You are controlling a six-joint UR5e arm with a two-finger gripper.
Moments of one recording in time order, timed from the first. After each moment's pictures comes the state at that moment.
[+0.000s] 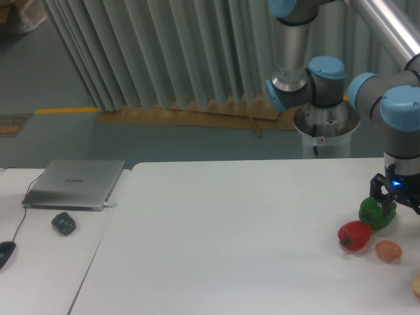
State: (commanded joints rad) arm 2.71 -1.89 -1.48 -1.16 1.61 1.09
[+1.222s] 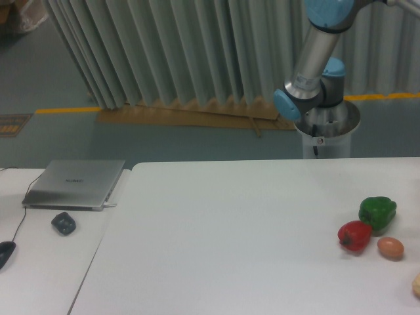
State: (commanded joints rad) arm 2.95 -2.08 -1.40 -0.97 1.61 1.34
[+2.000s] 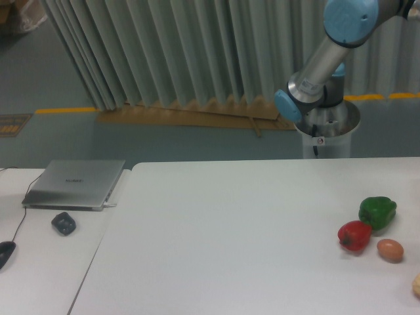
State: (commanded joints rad) arm 2.95 -2.14 -1.35 -0.96 1.64 1.33
